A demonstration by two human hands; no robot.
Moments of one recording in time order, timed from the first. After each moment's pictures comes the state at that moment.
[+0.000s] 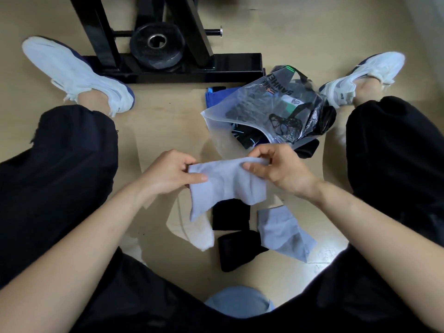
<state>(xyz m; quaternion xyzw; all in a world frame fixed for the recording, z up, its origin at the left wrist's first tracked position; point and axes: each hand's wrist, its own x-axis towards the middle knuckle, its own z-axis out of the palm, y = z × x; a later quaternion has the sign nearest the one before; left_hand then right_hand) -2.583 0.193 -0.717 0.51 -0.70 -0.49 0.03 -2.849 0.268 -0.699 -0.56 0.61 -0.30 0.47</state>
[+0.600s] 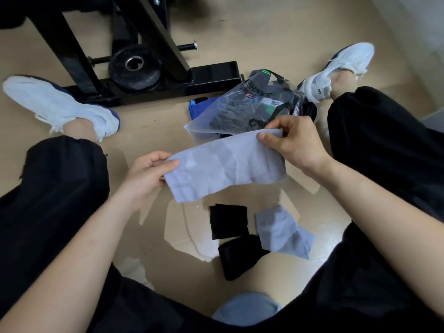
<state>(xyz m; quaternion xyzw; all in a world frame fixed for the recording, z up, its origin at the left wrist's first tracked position) -2.587 0.181 -0.697 0.58 -0.50 -0.61 0.21 -2.903 0.252 -0.686 -0.48 0.71 -0.40 0.32</state>
